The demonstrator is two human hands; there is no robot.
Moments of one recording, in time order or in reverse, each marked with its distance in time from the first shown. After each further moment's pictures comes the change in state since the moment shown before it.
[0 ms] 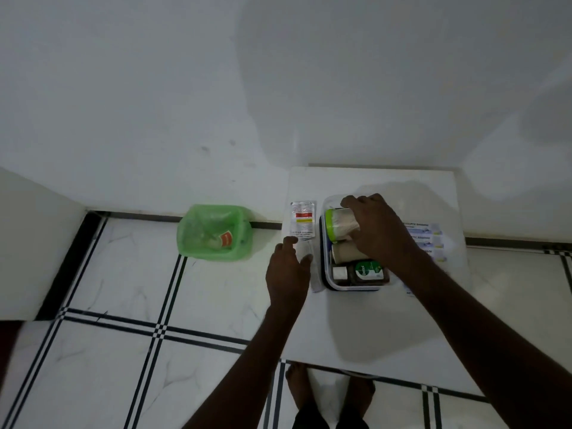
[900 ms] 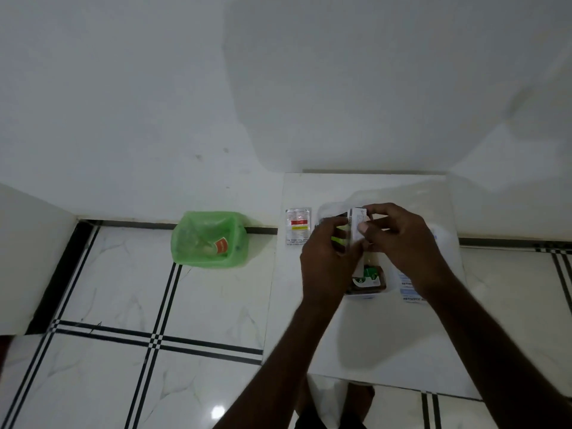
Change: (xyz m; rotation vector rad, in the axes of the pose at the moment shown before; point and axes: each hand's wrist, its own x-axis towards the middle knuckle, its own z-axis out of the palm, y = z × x) left_hand -0.011 0.096 -0.015 -0.477 -0.085 0.163; right_hand -0.039 -0.003 -0.035 0.819 0.164 0.387
